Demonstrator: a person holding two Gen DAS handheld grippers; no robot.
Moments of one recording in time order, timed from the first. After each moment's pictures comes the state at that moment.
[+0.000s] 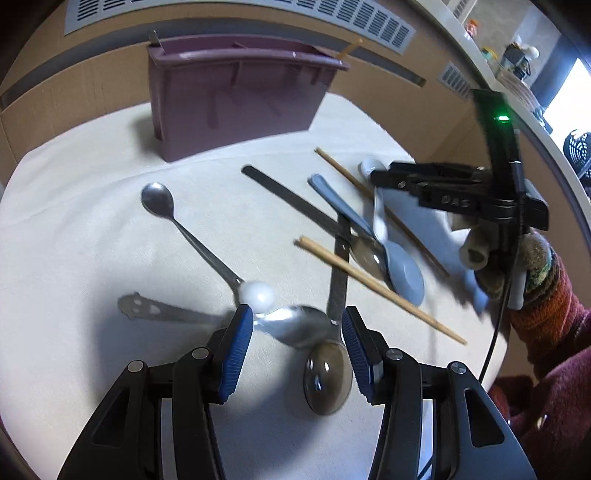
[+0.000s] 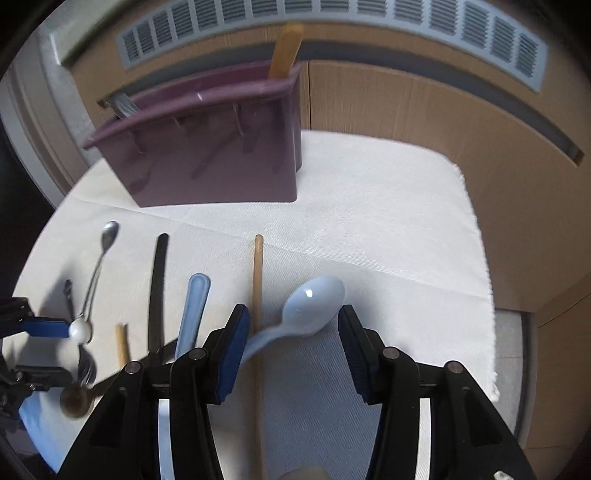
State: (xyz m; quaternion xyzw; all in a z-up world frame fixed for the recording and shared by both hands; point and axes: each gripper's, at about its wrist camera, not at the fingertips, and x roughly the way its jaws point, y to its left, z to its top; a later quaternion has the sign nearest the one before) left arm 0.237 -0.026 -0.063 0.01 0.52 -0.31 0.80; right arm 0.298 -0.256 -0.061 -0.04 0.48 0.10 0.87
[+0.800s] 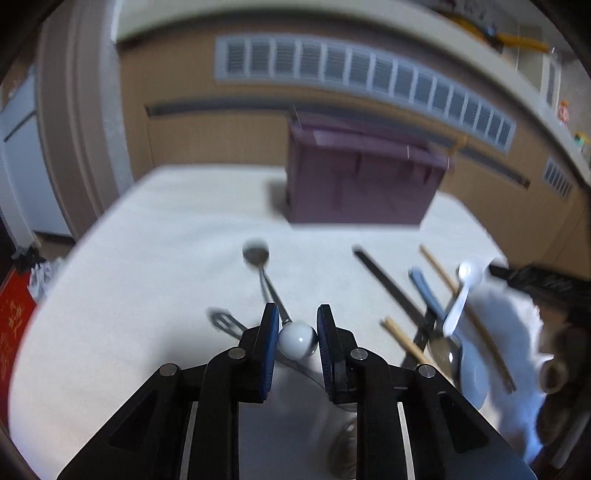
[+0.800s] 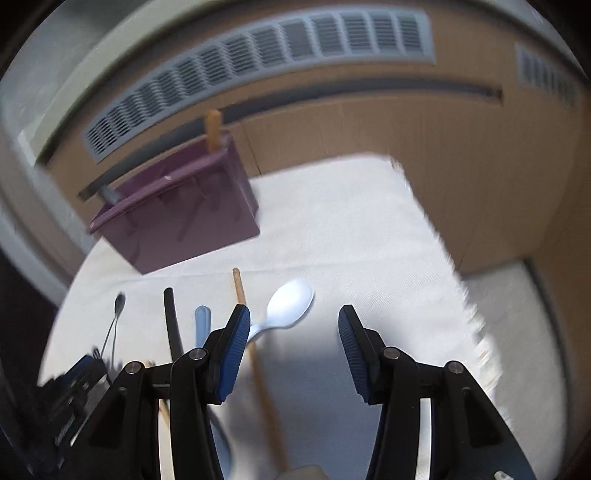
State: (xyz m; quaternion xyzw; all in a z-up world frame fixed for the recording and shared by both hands) left arm 0.203 -0.018 -0.044 -0.05 0.35 -0.04 0.94; right arm 0.272 -0.299 -0.042 0.13 0.44 0.01 0.89
